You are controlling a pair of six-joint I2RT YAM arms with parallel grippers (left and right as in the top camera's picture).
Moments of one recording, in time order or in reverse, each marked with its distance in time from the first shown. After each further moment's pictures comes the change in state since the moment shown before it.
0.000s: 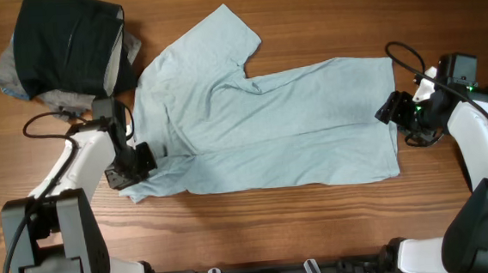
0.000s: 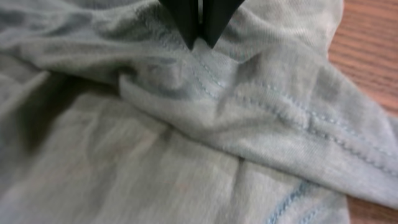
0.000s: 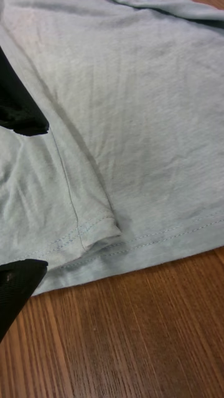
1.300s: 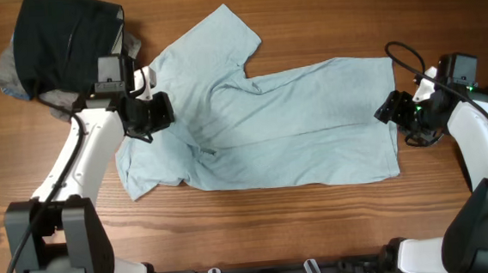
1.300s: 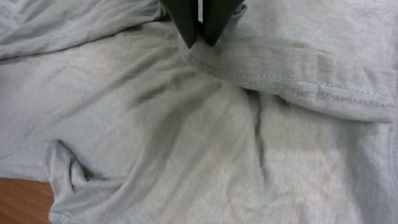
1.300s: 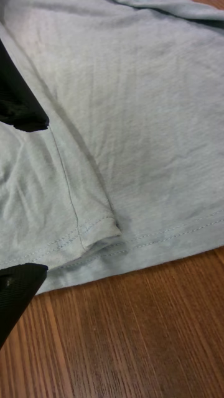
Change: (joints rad) left arm -0.124 0.000 0.230 0.151 0.256 0.000; right arm 0.000 0.000 0.000 0.001 0.000 0.000
